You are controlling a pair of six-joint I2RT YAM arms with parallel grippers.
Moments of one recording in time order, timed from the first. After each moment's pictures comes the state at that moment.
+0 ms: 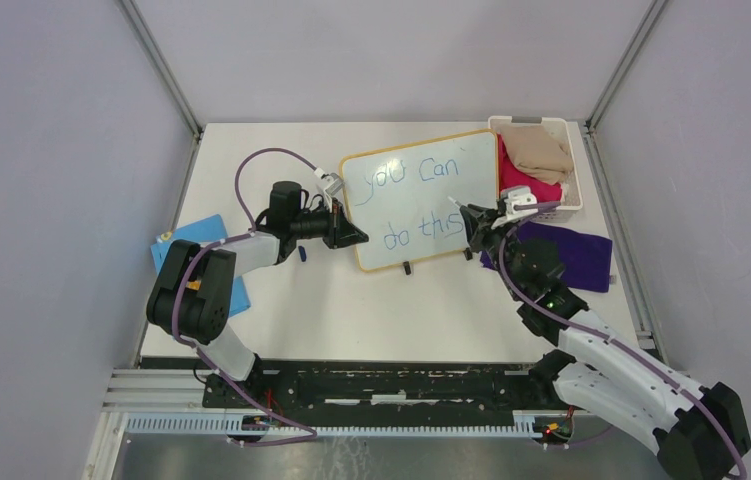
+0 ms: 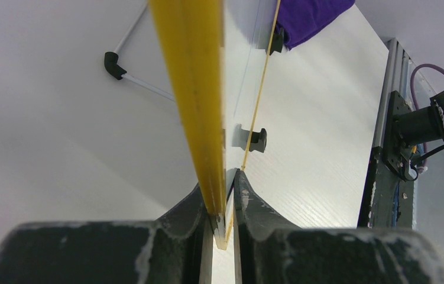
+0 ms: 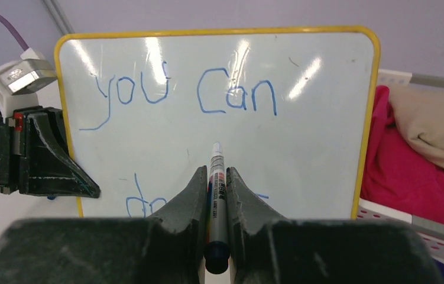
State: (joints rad) left arm -0.28 1.65 0.78 0.34 0.89 -0.13; right arm 0.63 0.81 0.47 0.38 0.27 0.10
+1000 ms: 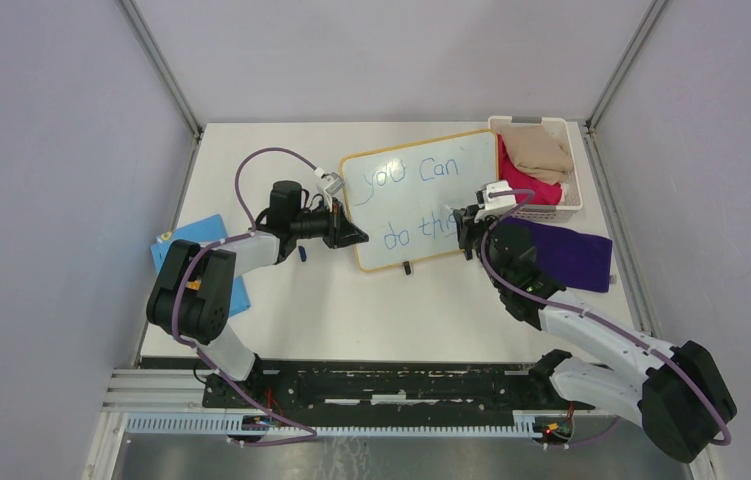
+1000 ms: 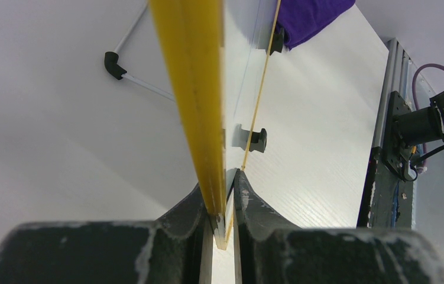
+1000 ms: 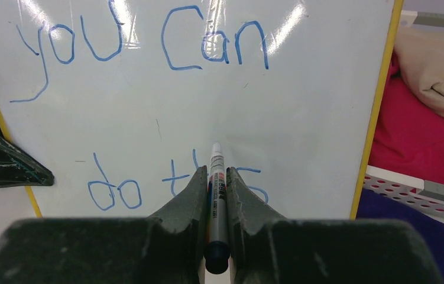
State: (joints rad) left arm -0.28 1.65 0.78 0.33 0.89 -0.13; right arm 0.63 1.04 0.52 0.40 0.34 0.12
